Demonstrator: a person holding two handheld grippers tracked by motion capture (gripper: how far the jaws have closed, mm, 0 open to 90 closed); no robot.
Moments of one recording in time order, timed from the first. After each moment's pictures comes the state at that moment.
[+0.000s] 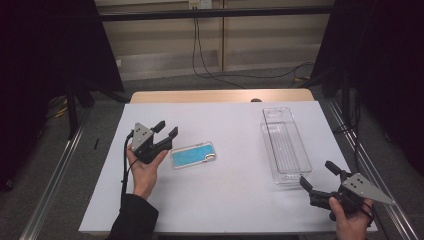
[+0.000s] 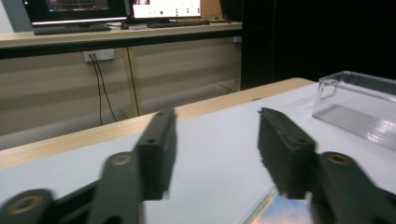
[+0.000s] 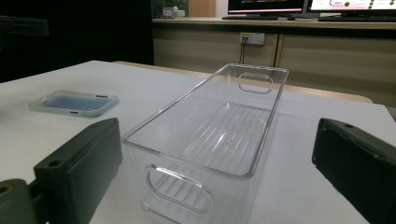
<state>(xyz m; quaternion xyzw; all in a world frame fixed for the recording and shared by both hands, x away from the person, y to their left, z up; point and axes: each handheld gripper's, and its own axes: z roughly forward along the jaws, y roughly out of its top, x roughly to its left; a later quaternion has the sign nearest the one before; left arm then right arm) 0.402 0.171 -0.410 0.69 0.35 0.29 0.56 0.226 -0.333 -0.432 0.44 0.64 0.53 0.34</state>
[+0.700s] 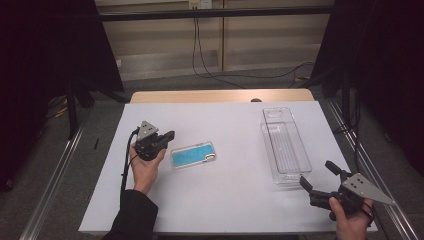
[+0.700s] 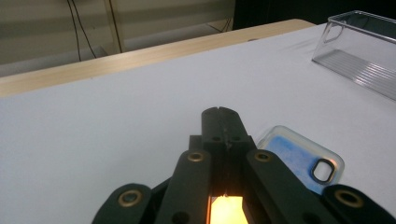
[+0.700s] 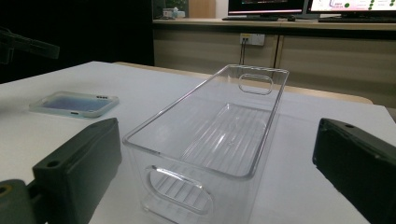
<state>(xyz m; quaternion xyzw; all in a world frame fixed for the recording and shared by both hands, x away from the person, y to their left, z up) 0.418 0.172 -0.417 0.76 0.40 0.20 0.48 0.226 -0.333 -0.432 0.44 0.64 0.54 0.34</state>
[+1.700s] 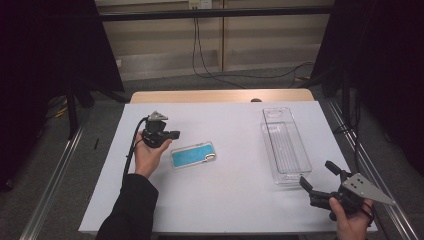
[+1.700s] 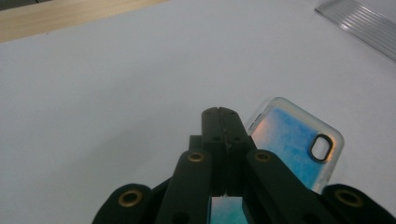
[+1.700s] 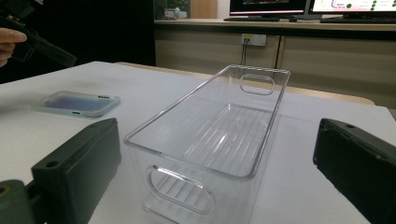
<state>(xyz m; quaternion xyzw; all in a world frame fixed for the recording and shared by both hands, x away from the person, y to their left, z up) 0.457 0.157 -0.410 0.82 0.41 0.11 0.39 0.226 -0.333 -0.432 0.44 0.64 0.54 0.34</state>
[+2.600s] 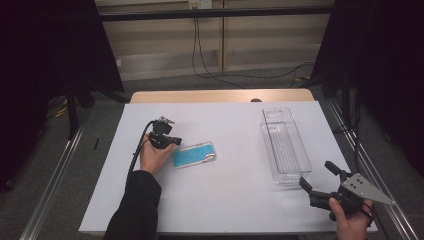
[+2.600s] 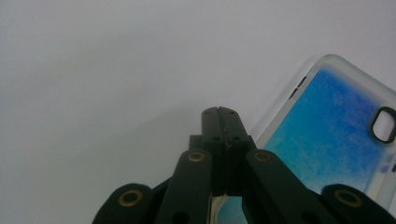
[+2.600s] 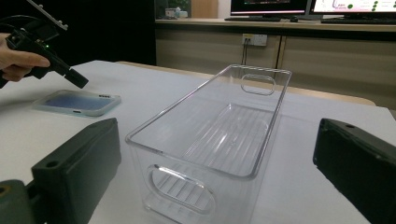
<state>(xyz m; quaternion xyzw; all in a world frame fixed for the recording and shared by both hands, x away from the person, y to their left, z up) 0.477 0.149 -0.448 0.84 0.43 0.07 0.32 0.226 -0.333 -0.432 0.44 0.64 0.54 0.33</state>
